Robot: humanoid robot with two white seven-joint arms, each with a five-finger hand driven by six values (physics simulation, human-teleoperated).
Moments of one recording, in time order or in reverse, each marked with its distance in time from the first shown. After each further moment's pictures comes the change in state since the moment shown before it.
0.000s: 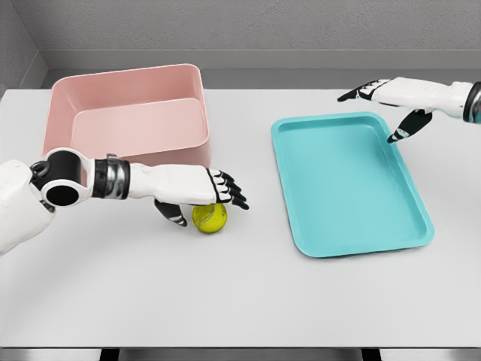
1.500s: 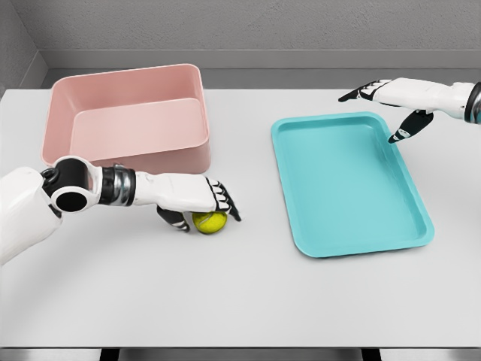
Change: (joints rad) left arm 0.009 -0.020 -0.030 0.053 -0.039 0.000 0.006; right arm 0.002 -0.004 0.000 -0.001 0.000 0.000 -0.002
